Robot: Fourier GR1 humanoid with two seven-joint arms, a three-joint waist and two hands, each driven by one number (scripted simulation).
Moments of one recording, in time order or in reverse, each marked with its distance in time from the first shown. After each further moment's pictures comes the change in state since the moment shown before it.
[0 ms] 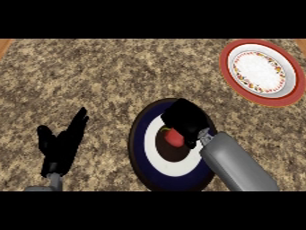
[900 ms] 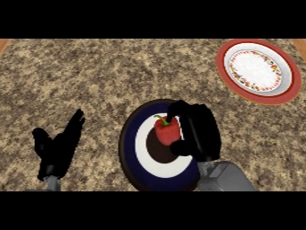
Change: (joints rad) left arm 0.026 -0.008 0.019 -0.024 -0.015 0.007 0.006; right arm 0.269 0.140 -0.096 -0.379 -0.095 -0.386 0.452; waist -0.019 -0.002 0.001
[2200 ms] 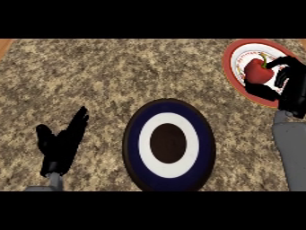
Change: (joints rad) left arm -0.024 -0.016 0.005 -0.001 -0.014 -0.030 0.018; right arm -0.180 -0.219 -0.635 0.332 -0.508 -0.422 -0.338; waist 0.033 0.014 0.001
